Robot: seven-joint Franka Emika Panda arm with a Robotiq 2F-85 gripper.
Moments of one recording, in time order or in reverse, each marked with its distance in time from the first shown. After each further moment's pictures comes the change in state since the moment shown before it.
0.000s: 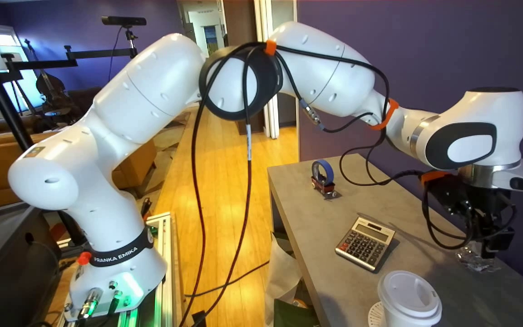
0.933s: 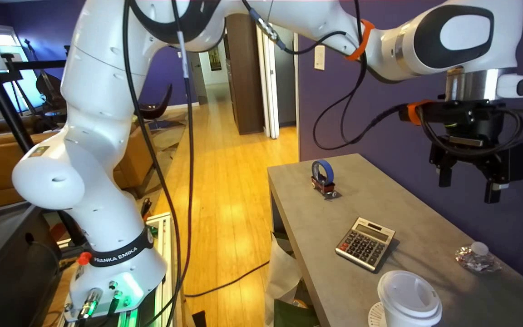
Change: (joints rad) arm 0.074 -0.417 -0.047 -0.281 -0.170 -0.294 -0.291
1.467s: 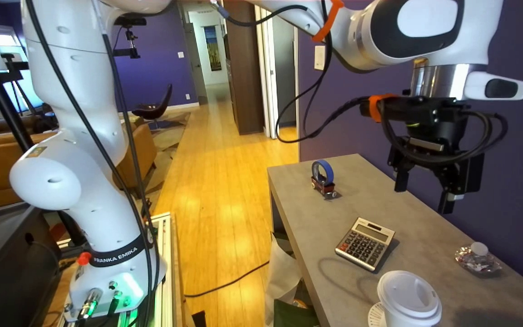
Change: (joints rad) arm -0.040 -0.289 0.000 -0.378 -0.003 0.011 -0.133
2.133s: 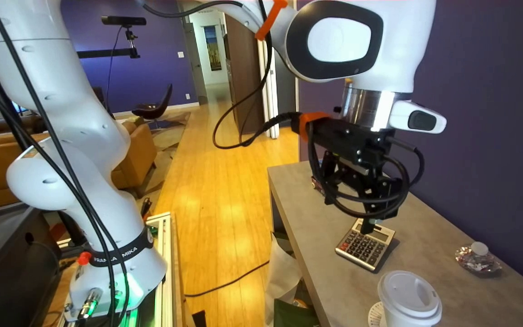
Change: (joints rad) arm -0.048 -0.299 -0.009 -0.424 0.039 0.068 -0.259
